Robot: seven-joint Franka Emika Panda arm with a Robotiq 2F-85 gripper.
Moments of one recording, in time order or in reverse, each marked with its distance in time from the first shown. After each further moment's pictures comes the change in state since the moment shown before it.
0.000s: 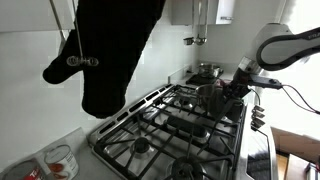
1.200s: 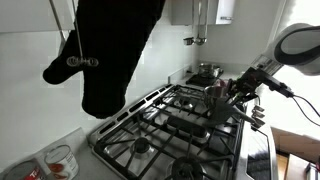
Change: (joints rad) arm 0.021 -0.178 -0.004 -0.137 0.305 0.053 0.111
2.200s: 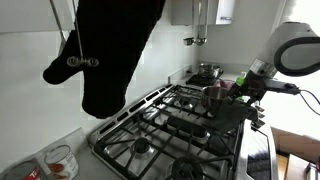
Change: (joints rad) arm -0.076 0.003 0.083 0.014 -0.305 -0.096 -0.045
